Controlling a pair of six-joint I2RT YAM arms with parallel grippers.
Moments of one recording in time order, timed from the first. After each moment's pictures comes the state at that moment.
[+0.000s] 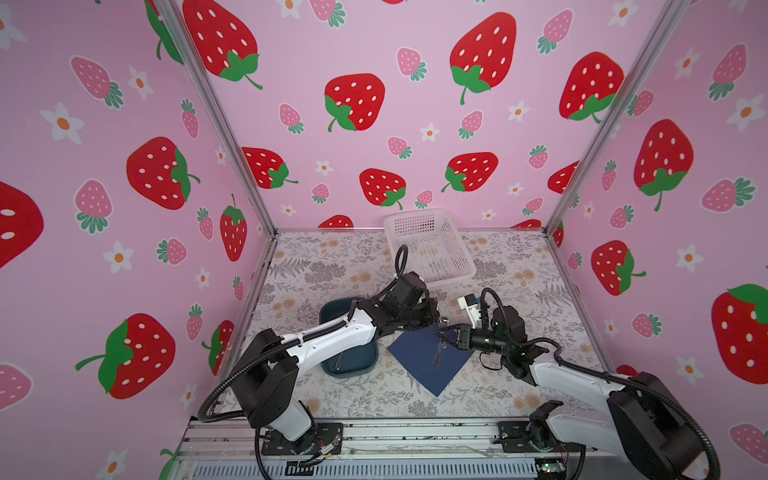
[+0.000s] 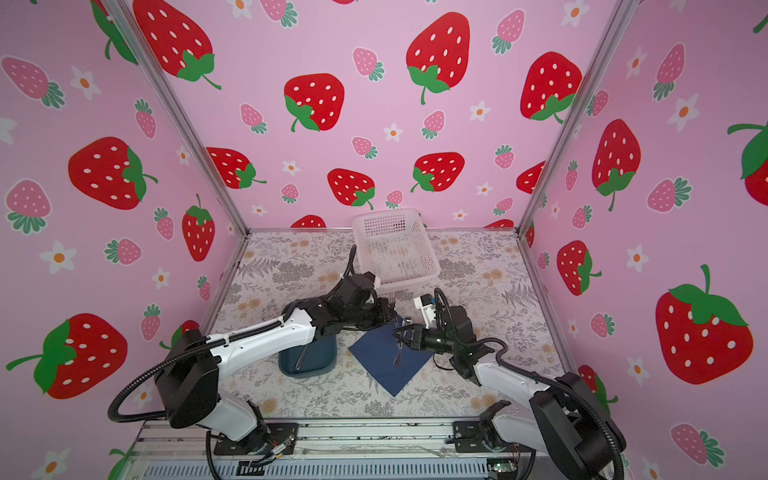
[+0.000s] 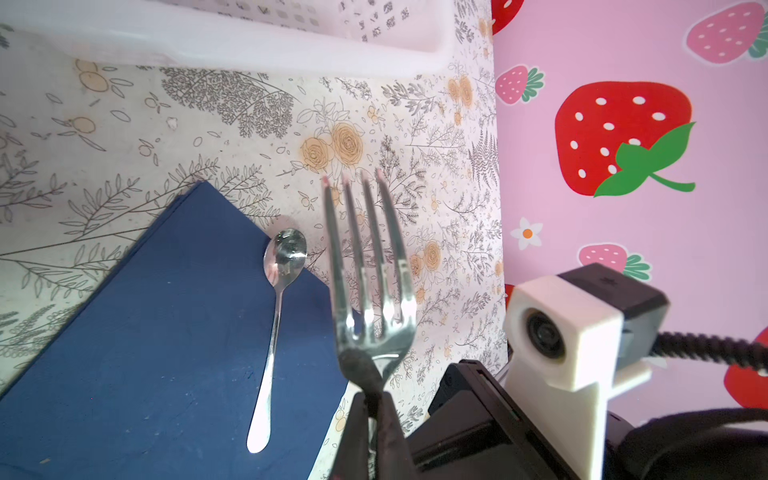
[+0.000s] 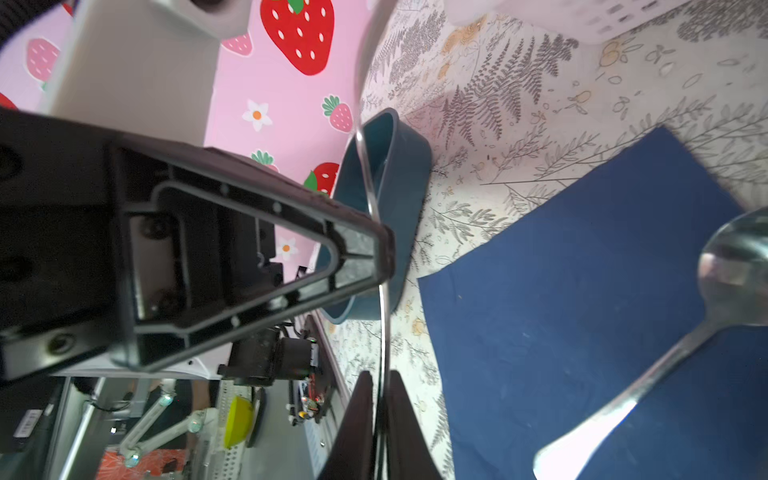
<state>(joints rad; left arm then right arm) -0.83 1.57 1.10 -0.23 0.19 -0.96 0.63 1.19 0.37 0.42 -0.67 0.79</state>
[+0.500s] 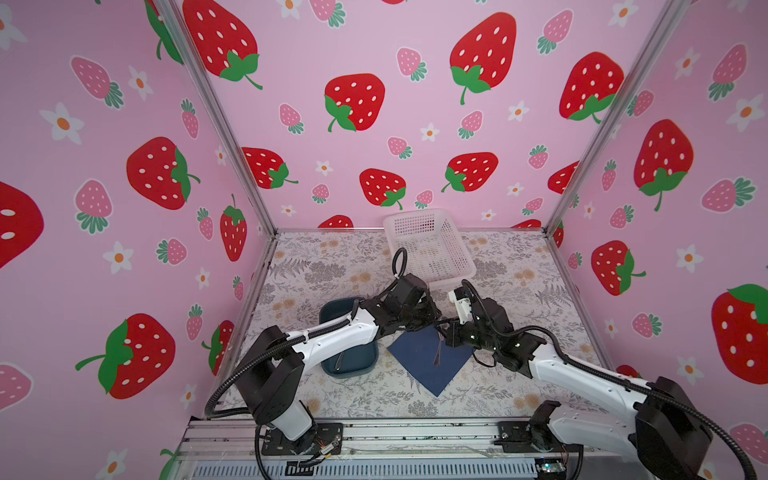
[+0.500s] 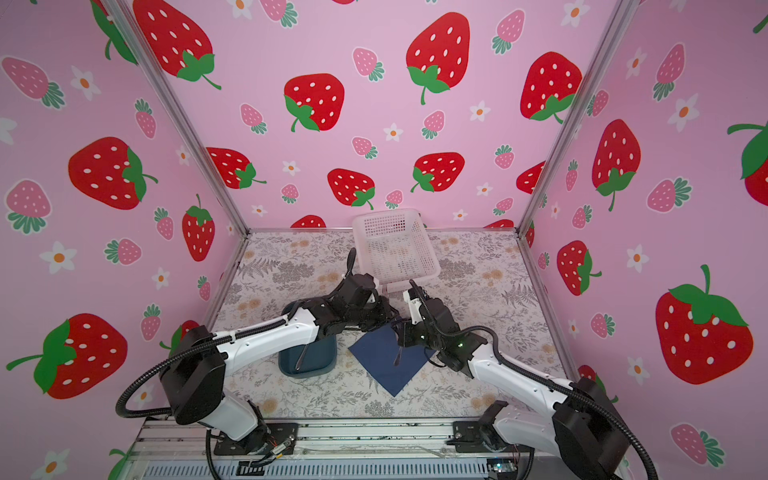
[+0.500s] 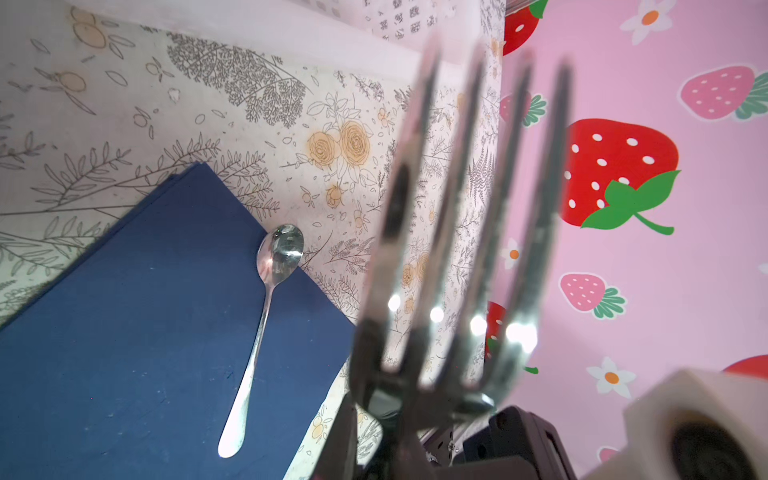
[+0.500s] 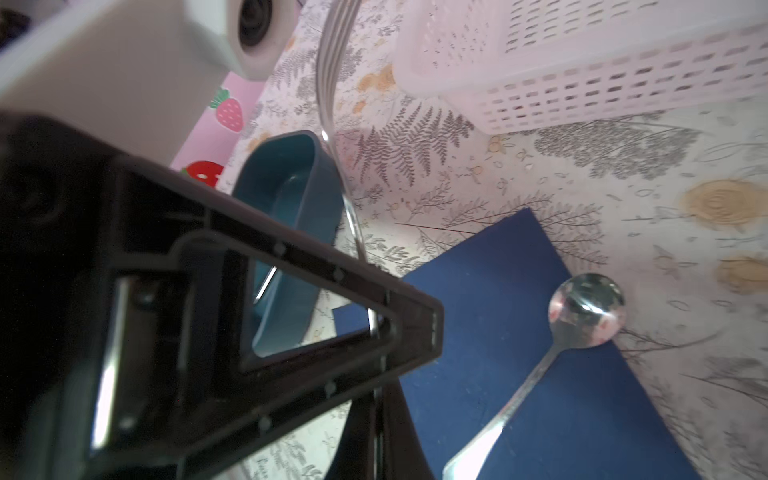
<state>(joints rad) -0.82 1.60 1.10 -0.19 0.20 -1.11 0.86 1.15 0.61 -0.04 -0.10 0.53</state>
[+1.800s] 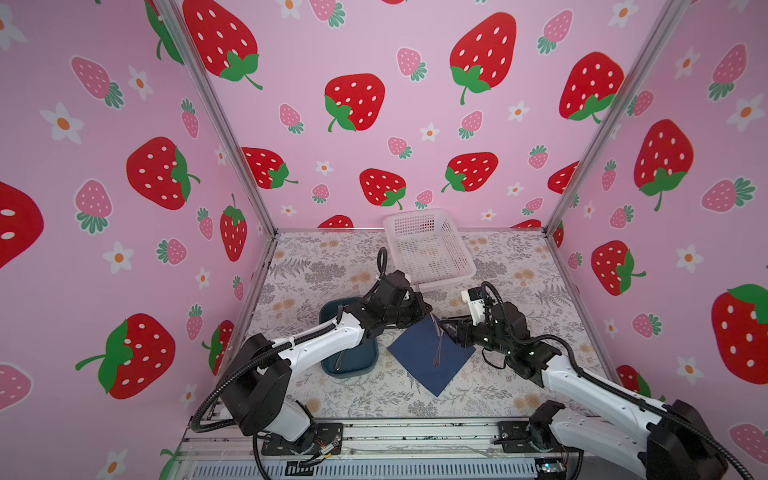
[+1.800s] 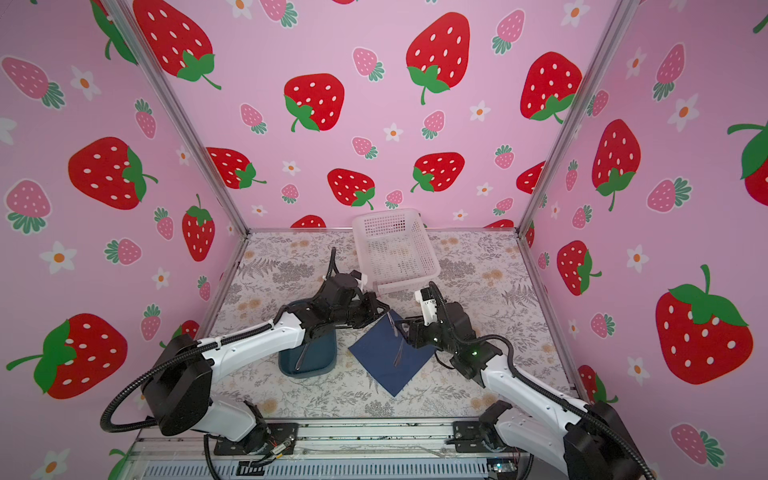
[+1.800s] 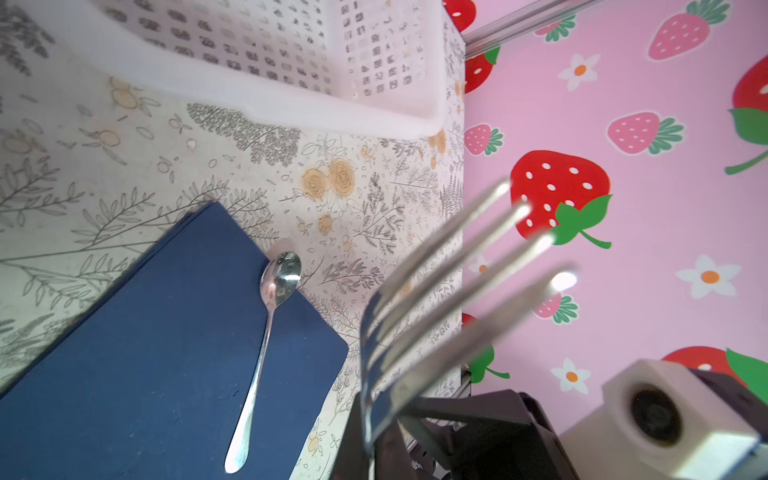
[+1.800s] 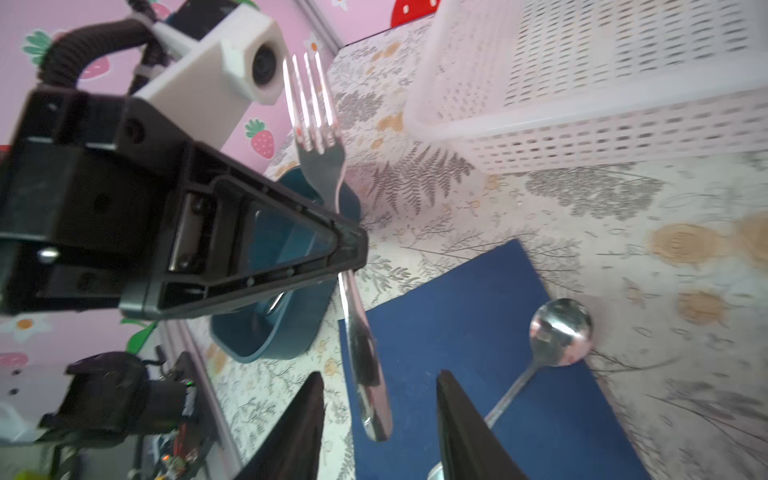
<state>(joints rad) -0.73 1.51 0.97 -0.03 0.30 -1.05 0.70 1.06 0.48 0.13 -0.40 0.50</state>
